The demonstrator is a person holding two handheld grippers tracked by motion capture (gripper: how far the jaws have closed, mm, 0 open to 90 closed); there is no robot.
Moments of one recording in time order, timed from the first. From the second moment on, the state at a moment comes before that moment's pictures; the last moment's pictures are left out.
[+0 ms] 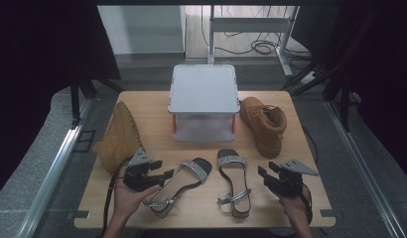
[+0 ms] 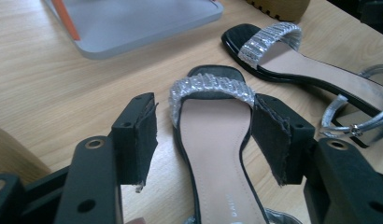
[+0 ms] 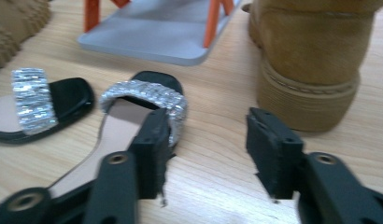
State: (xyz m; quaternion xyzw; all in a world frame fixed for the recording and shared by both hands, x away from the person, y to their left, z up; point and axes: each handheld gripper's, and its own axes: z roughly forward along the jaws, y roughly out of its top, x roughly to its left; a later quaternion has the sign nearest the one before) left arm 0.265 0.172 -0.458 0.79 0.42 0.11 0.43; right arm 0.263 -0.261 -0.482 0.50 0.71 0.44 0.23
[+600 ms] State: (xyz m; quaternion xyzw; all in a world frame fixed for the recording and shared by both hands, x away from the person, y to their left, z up) left arm 0.257 0.179 -0.449 0.79 0.42 0.11 0.44; right arm 0.233 -0.212 -0.467 0.39 0.79 0.45 0.17
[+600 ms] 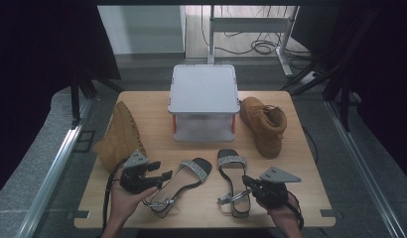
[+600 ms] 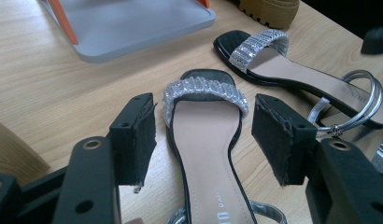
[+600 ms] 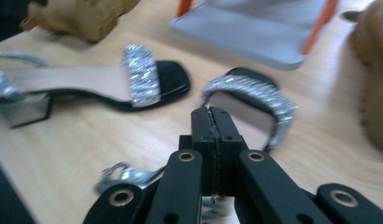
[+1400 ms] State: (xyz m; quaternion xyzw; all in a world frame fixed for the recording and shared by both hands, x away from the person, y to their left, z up) left arm 0.258 0.186 -0.453 0.78 0.43 0.11 0.43; right arm 0.186 -0.164 -0.508 0.33 0.84 0.41 0.10
